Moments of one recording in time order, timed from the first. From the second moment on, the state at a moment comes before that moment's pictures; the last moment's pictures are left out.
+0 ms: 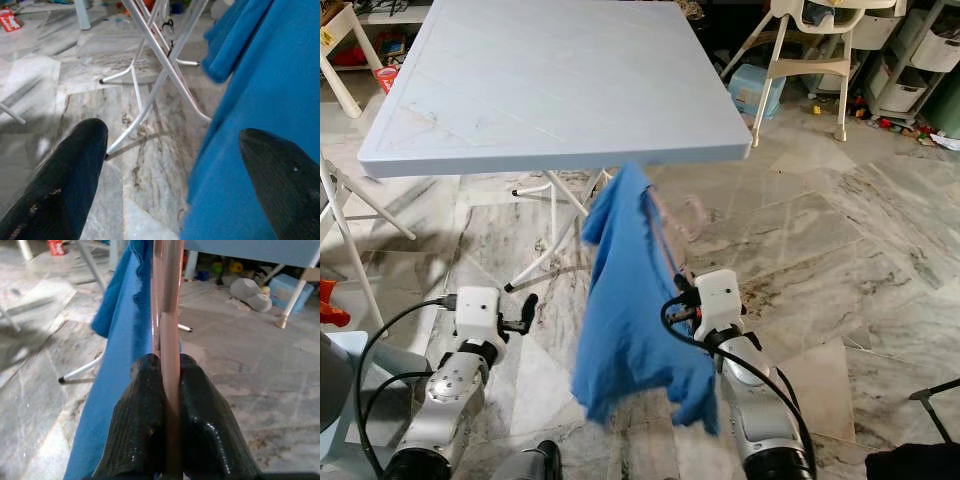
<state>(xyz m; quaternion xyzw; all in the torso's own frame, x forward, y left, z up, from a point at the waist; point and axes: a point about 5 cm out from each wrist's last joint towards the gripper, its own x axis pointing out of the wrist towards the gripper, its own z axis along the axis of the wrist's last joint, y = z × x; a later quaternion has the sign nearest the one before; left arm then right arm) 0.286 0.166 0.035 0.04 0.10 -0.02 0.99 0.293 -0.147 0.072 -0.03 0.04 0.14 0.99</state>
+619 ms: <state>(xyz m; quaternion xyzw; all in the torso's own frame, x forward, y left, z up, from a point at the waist) 0.287 0.166 0.032 0.06 0.11 -0.02 0.99 0.291 -0.145 0.068 -0.01 0.05 0.09 0.99</state>
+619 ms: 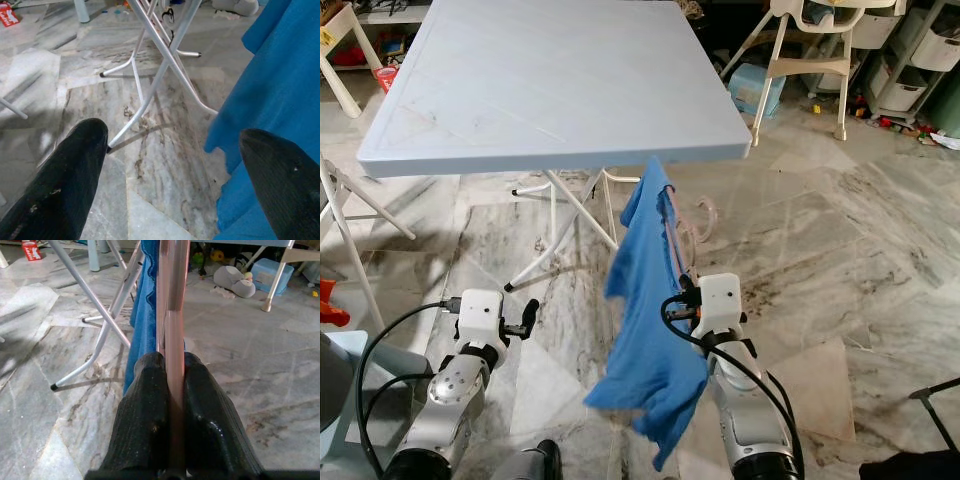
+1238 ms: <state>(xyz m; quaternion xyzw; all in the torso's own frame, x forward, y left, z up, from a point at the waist) 0.290 0.161 0.032 0.05 0.11 -0.02 0.99 0.293 -0.147 0.071 -0.01 0.05 0.09 0.99</state>
